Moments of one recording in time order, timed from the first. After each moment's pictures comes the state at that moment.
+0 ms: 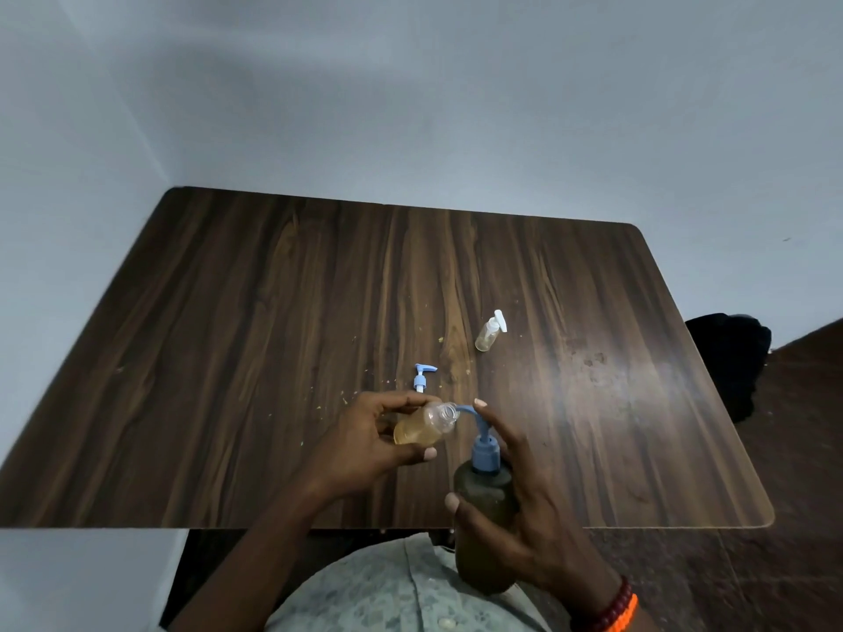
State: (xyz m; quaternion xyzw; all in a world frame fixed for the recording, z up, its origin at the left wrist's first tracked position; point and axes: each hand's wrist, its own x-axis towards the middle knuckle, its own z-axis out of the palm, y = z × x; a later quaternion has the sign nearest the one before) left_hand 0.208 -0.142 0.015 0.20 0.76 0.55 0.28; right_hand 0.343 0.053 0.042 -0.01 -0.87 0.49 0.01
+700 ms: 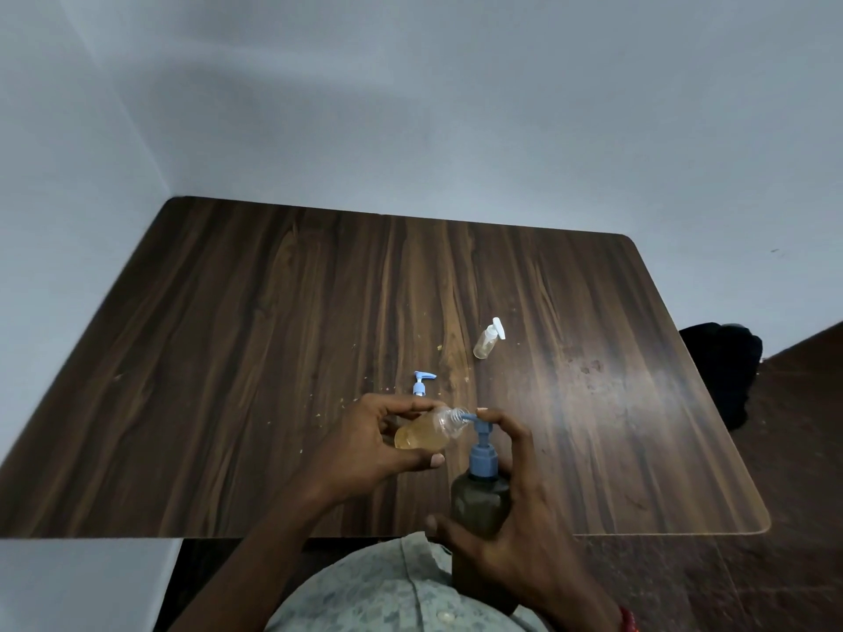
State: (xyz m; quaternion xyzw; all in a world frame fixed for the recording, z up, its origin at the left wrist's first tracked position) left_hand 0.210 -0.144 0.037 0.21 0.79 0.51 0.28; right_hand 0.344 0.029 0.051 -0.09 -0.87 0.49 0.03
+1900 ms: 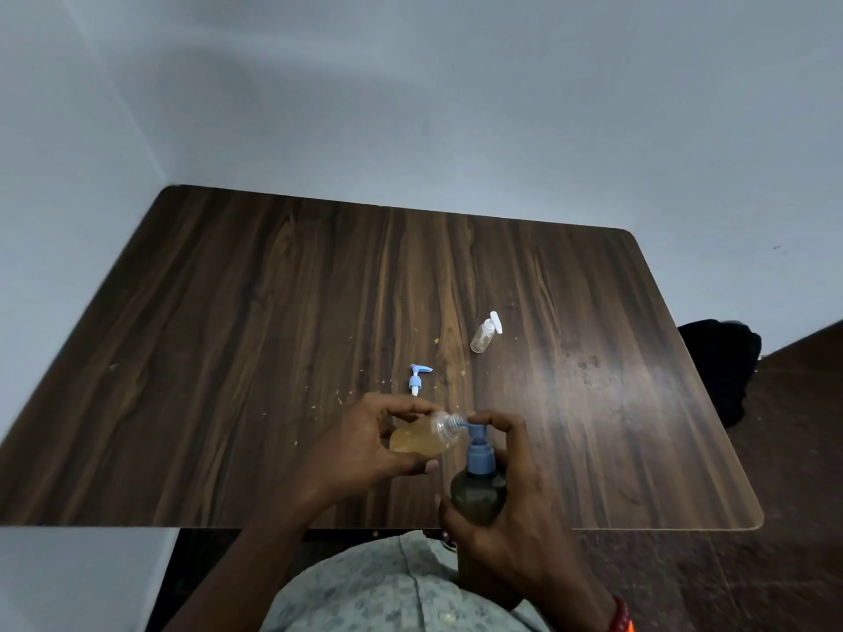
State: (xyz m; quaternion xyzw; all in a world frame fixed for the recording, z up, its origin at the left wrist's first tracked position) left_hand 0.216 -0.140 0.042 0.21 0.79 0.49 0.30; right_hand 0.342 0.032 0.065 -0.13 -0.87 0.47 0.01
